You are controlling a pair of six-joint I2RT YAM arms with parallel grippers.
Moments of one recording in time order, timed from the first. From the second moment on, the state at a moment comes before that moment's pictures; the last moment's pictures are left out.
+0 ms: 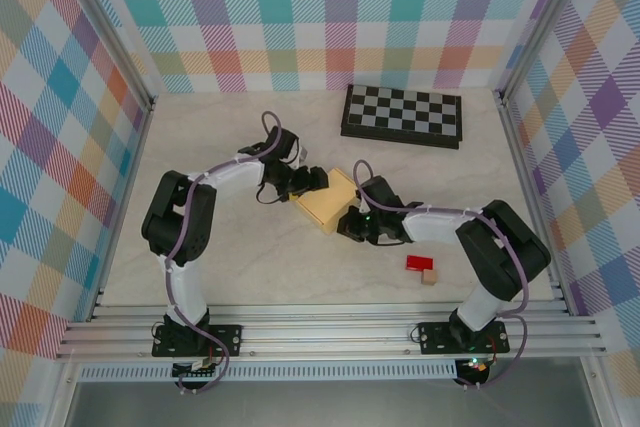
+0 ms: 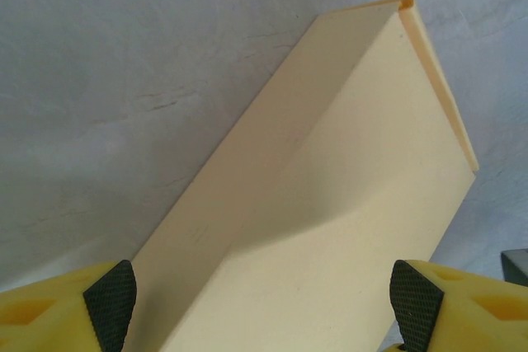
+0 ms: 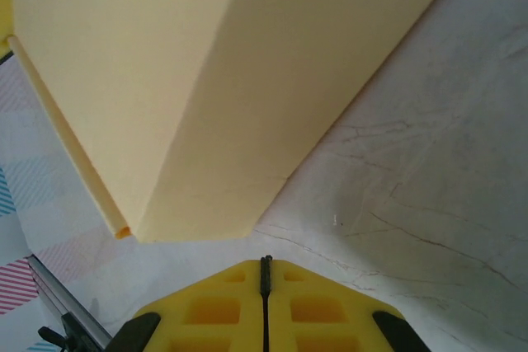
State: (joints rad) left arm -0.46 1.93 1.31 -0.46 0.42 -0.59; right arm 0.65 1.65 0.73 0.00 -0.39 0.97
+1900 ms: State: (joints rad) left arm -0.45 1.95 1.50 -0.64 0.07 -0.71; right arm 0.68 1.41 0.68 -0.04 -0.21 0.97
